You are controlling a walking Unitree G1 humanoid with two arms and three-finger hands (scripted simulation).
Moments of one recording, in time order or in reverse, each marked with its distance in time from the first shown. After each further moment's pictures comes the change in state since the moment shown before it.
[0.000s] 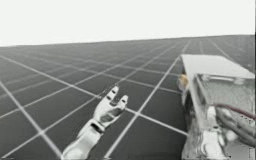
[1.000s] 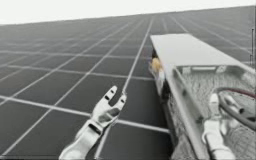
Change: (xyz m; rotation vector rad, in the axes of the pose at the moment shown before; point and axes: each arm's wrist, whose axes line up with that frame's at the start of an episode) left arm -0.002 -0.003 0.001 0.001 -0.009 -0.018; right arm 0.000 0.032 0.024 0.064 -0.072 0.126
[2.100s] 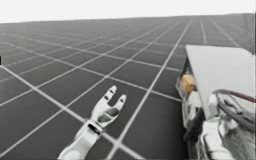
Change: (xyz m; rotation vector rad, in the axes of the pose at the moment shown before) left arm -0.002 0.007 0.000 -0.030 -0.007 -0.002; right arm -0.009 0.004 -0.002 -0.009 -0.008 -0.001
